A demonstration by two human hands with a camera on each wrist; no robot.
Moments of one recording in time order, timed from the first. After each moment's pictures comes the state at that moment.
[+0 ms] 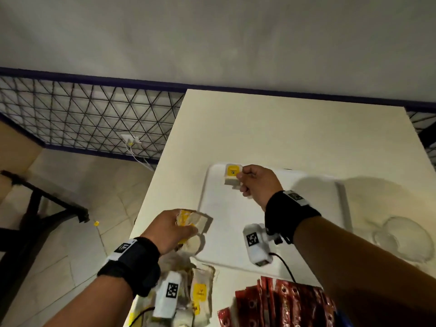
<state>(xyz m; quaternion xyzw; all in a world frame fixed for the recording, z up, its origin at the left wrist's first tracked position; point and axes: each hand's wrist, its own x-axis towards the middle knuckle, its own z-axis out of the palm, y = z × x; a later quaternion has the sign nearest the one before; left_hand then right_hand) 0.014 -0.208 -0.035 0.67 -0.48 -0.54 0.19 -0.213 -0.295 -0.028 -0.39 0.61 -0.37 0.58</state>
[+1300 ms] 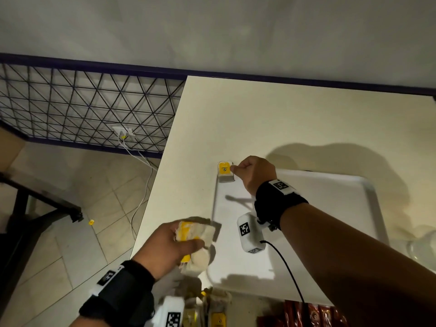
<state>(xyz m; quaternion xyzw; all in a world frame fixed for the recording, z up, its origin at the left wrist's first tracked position) 0.040 -0.222 -0.050 0.59 -0.39 -0.66 0.26 -0.174 -0.362 -0.079 -0.54 0.72 -0.21 0.37</state>
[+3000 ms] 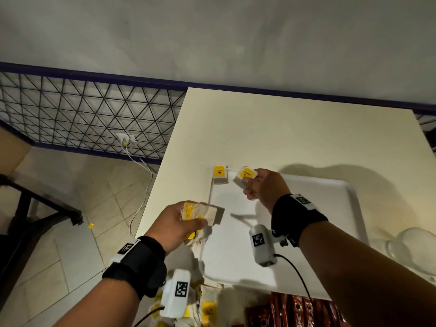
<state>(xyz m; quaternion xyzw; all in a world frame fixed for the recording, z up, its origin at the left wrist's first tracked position) 0.019 -0.243 -0.040 0.61 -0.43 -0.60 0.29 -0.212 -0.326 -0.062 -0.42 0.64 -0.32 0.56</state>
